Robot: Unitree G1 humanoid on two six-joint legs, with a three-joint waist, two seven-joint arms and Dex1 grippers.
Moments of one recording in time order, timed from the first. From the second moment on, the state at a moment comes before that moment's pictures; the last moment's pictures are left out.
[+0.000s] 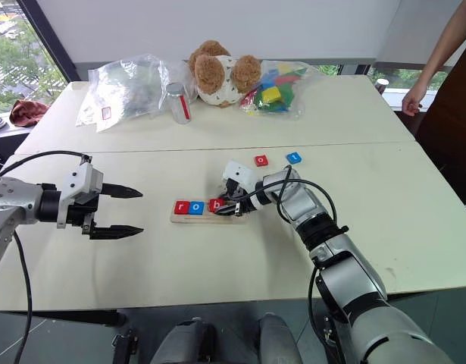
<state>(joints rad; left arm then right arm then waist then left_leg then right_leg) -0.32 1.01 0.06 -0.07 -0.42 0.37 -1.33 -0.85 -0.32 0.38 0.50 -0.02 0.28 1.15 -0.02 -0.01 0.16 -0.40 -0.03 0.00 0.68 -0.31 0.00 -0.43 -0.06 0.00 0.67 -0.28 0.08</state>
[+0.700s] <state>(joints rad) -0.31 0.99 0.06 -0.03 -0.40 0.34 -1.31 -0.85 -0.29 0.39 0.50 -0.03 0.28 1.14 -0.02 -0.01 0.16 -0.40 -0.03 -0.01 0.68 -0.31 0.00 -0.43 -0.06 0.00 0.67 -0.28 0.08</state>
